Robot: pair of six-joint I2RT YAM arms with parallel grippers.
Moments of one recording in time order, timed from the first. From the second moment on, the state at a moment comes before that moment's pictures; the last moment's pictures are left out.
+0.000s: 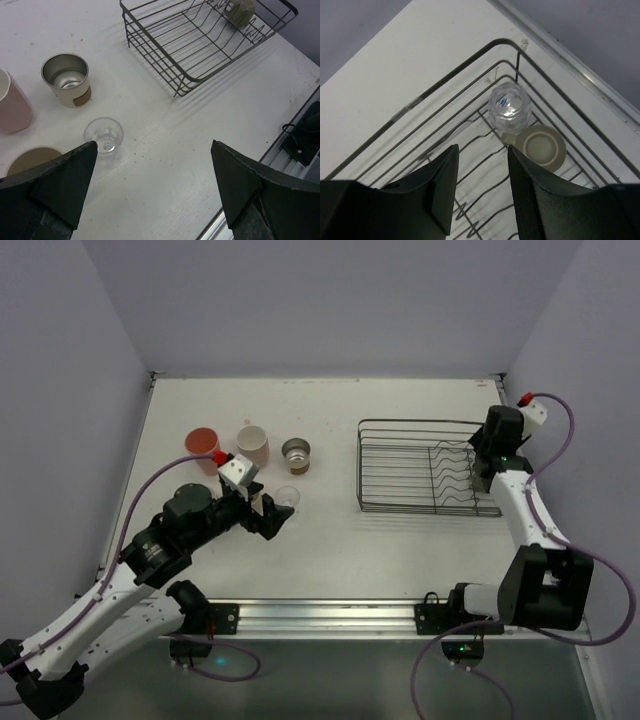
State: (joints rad) left arm -0.75 0.63 0.73 -0.36 0.04 -0.19; right arm -0.06 1.26 0.92 -0.19 0.43 0.51
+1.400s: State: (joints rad) left arm -0.67 0.69 0.73 -0.33 0.10 -0.19; right arm -0.18 1.81 1.28 -0.34 0.45 0.43
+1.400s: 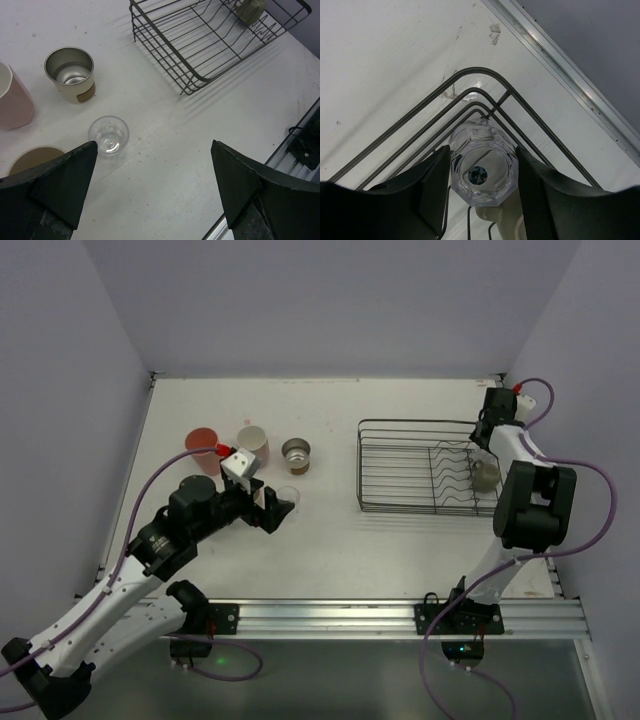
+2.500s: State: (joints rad) left arm -0.66 0.89 0.70 0.08 0.39 -0.49; right arm 0.21 0.78 0.60 0.11 -0.33 0.80
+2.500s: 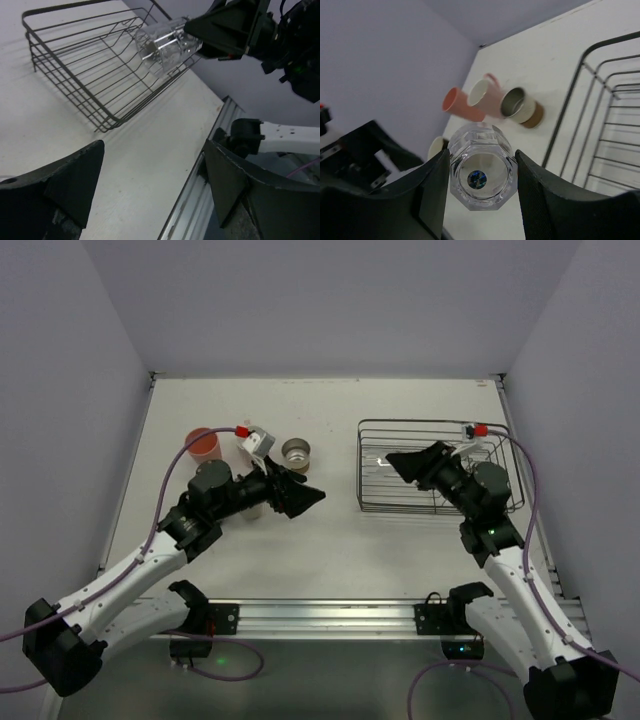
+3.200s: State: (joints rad) left arm -0.74 1.05 0.65 0.44 0.49 -0.78; right arm 0.54 1.00 0.49 0.67 -0.57 1.07
